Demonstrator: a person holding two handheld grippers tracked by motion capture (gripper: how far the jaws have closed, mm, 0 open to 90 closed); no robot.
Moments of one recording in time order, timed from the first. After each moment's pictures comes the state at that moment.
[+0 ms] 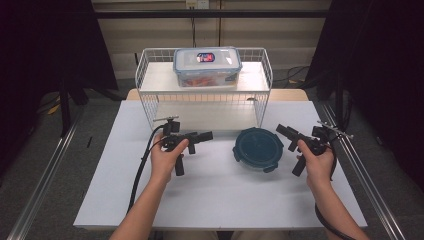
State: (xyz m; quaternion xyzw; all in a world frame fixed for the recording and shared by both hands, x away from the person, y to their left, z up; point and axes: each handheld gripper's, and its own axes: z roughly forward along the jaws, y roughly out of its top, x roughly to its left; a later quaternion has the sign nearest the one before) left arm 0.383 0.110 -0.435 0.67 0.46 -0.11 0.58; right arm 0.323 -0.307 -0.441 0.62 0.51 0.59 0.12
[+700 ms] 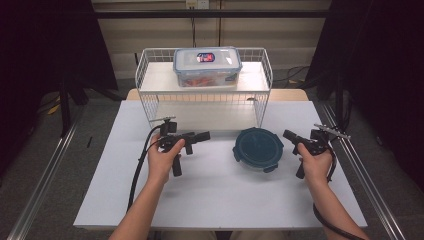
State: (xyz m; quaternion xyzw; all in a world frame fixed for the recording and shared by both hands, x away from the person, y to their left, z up) left arm 0.380 0.117 -0.433 0.66 0.47 -0.11 0.58; right arm 0.326 -0.314 -0.459 0.63 0.55 0.52 0.16
